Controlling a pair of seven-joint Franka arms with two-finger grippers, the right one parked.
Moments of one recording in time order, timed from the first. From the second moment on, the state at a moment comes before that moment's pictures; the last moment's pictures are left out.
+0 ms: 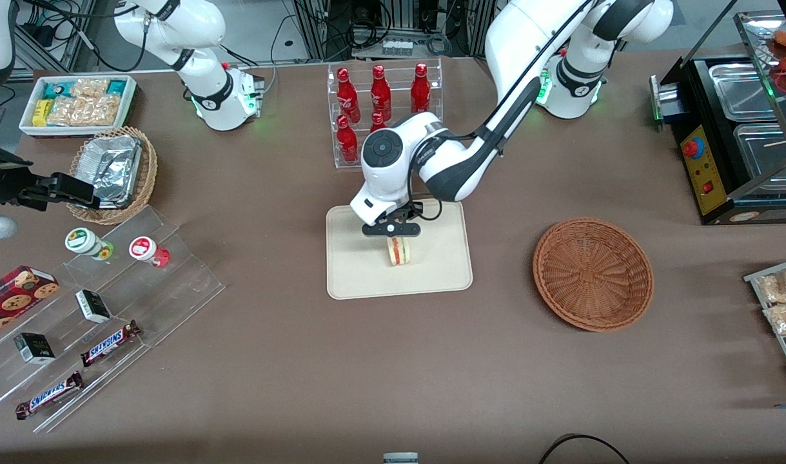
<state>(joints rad) -0.64 0.65 -0.28 -1.57 0.16 2.12 -0.94</state>
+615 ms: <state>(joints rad) -0.66 0.70 -0.28 -1.57 0.19 2.14 -0.94</state>
